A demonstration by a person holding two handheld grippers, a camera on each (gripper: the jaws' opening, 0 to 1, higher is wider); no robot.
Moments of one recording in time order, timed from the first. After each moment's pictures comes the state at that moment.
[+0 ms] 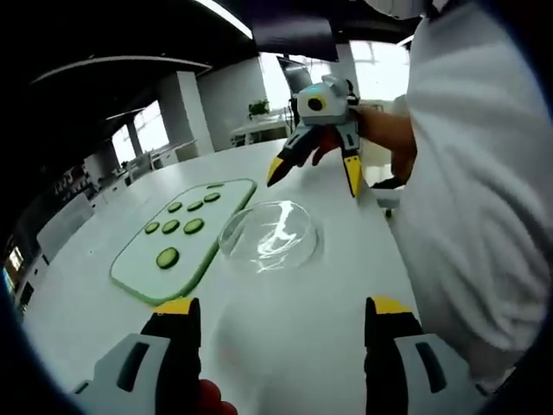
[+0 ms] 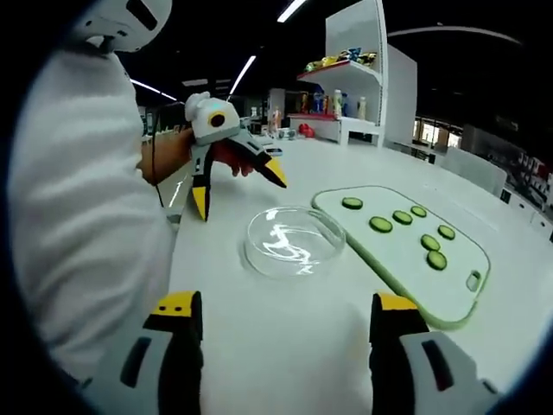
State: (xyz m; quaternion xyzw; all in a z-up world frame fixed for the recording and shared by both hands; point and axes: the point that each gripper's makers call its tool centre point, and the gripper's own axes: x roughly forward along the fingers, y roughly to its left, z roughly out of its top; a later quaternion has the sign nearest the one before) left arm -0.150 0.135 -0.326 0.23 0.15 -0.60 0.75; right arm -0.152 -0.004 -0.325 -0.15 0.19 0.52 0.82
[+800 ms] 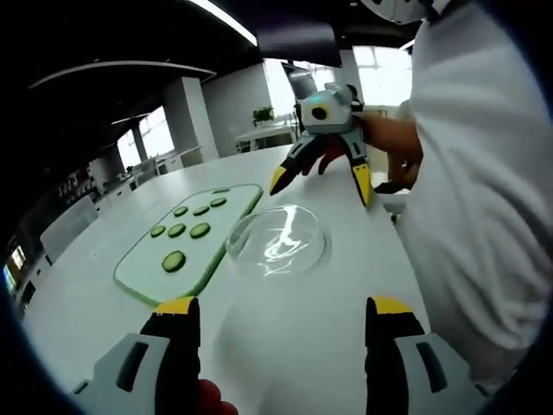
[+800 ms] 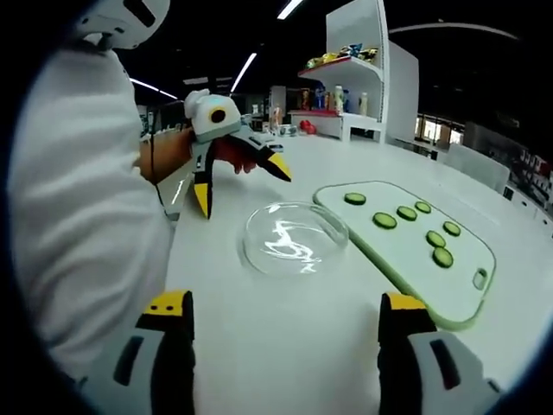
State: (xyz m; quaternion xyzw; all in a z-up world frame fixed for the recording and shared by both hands) left arm -0.144 0.134 -0.323 0.23 0.13 -0.59 0.76; right arm -0.149 -0.001 -0.332 -0.15 0.20 0.52 0.82
